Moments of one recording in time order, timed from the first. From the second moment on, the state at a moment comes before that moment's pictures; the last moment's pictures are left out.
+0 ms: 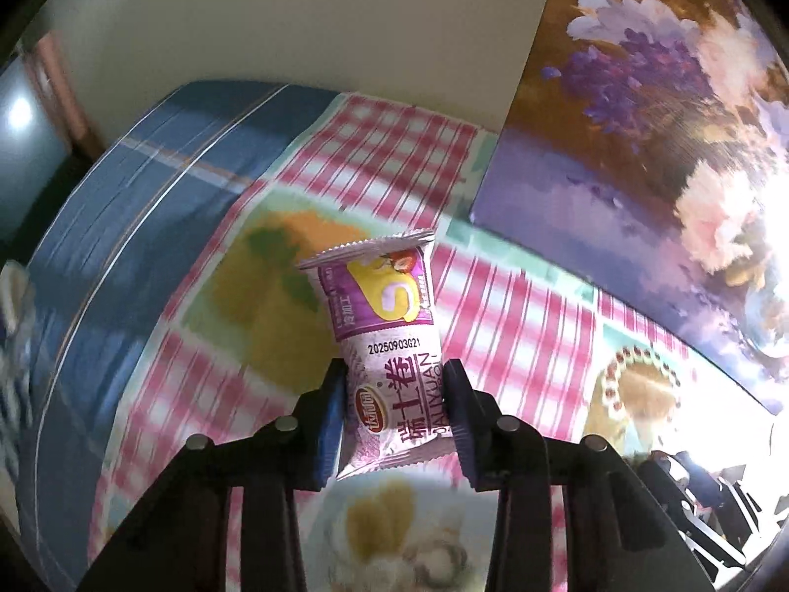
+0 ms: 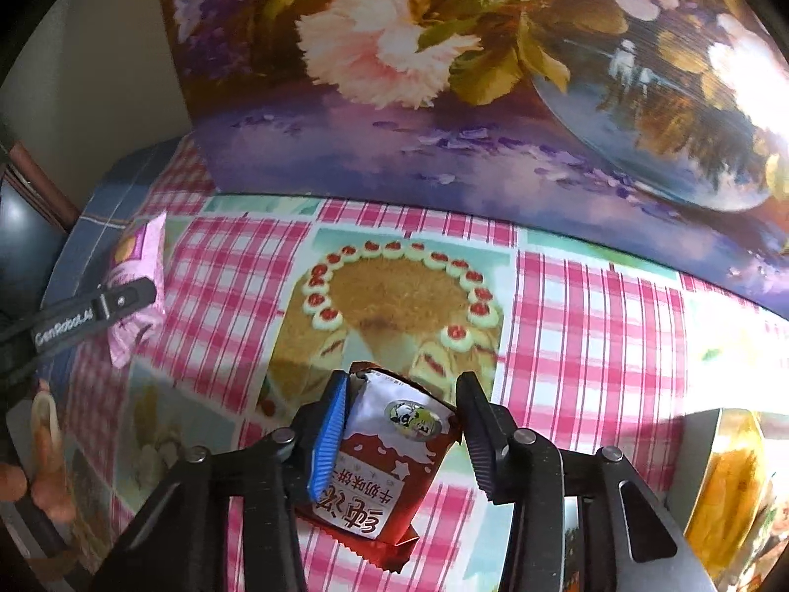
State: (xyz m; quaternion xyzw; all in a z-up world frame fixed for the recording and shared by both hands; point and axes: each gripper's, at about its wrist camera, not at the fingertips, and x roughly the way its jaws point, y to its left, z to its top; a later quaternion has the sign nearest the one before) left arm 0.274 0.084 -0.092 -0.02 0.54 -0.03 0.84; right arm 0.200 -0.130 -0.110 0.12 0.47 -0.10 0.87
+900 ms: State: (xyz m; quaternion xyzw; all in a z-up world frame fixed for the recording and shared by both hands) left arm 0.074 0.001 0.003 -0.07 0.50 -0.11 0.85; right arm -0.006 -0.141 -0.043 0.18 0.36 -0.16 0.90
